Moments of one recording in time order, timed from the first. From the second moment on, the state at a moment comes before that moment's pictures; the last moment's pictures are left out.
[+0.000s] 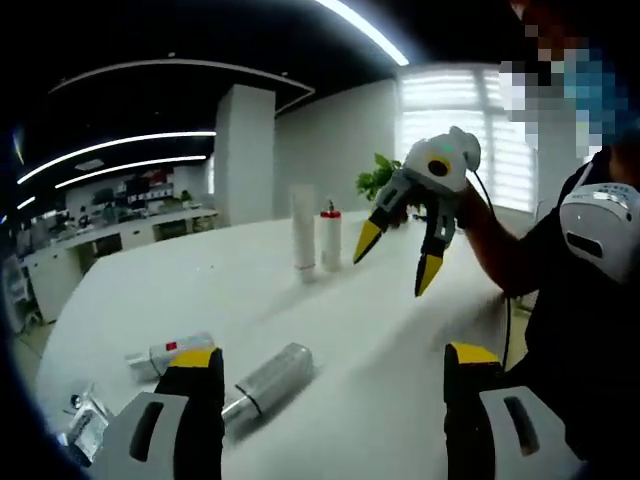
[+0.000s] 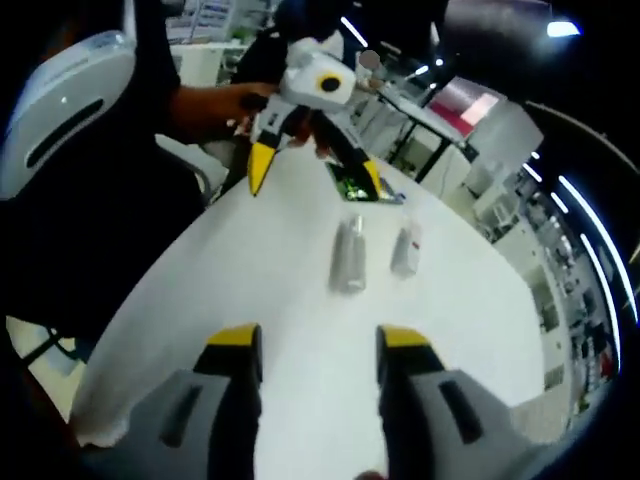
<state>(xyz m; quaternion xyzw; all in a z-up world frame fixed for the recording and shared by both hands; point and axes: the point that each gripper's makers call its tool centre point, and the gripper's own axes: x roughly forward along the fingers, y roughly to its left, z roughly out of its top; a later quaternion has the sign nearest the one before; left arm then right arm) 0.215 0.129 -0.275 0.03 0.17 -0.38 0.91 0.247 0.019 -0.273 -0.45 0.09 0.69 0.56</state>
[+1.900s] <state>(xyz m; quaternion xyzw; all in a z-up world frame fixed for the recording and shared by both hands) 0.212 0.135 -0.317 -0.02 0.19 -0.45 0.88 0.318 0.147 -0.285 -0.38 0.10 0.67 0.63</state>
